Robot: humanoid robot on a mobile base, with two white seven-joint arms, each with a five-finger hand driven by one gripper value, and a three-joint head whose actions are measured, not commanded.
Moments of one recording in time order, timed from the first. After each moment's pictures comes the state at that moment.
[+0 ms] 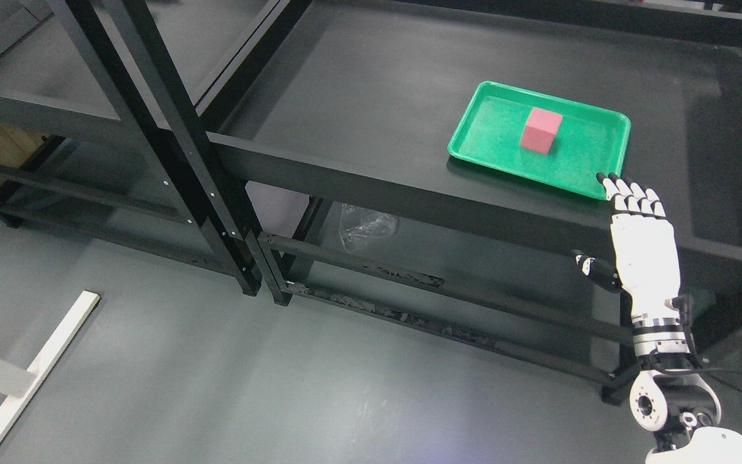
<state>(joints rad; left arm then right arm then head) 0.00 0.00 0.04 0.00 0.00 -0.11 -0.08 0.00 -0.11 0.04 -1.61 1.16 -0.13 -0.22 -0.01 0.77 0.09</state>
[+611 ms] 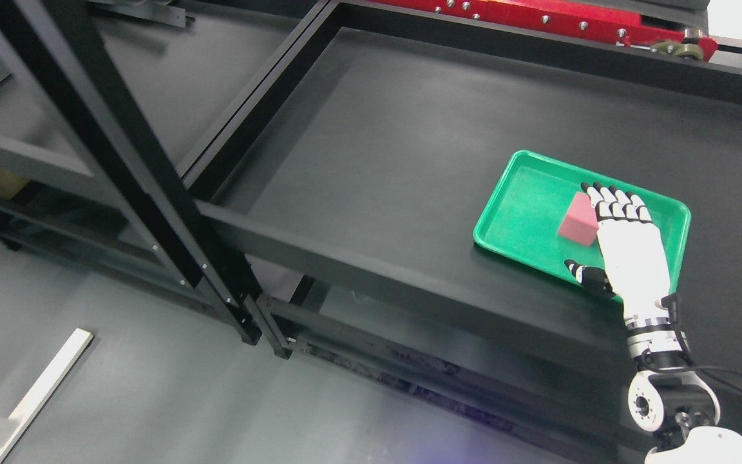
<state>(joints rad) 0.00 0.00 0.04 0.00 0.00 -0.11 -0.08 0.00 -0.11 0.04 -1.61 1.20 -0.13 -0.09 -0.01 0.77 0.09</state>
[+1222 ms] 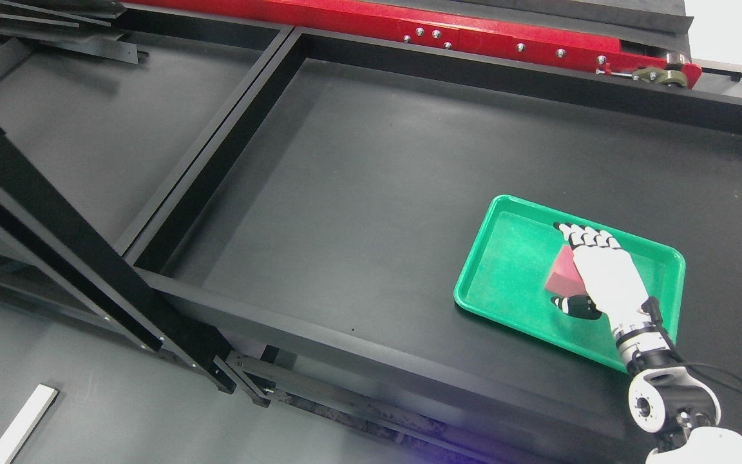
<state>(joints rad) 0.00 0.00 0.04 0.00 0.00 -0.11 -0.08 0.00 -0.11 0.04 -1.60 1.18 -0.14 0.19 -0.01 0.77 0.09</state>
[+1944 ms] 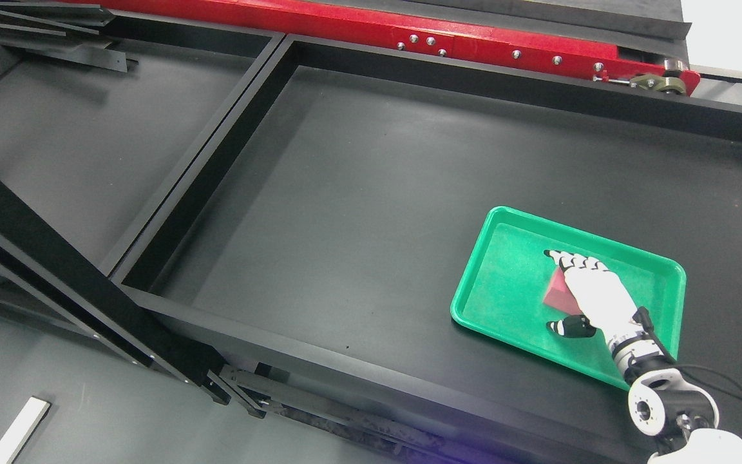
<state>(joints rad) 0.00 0.00 0.04 0.00 0.00 -0.11 -0.08 0.00 -0.13 0.05 -1.55 1.16 -0.14 0.28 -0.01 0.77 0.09</state>
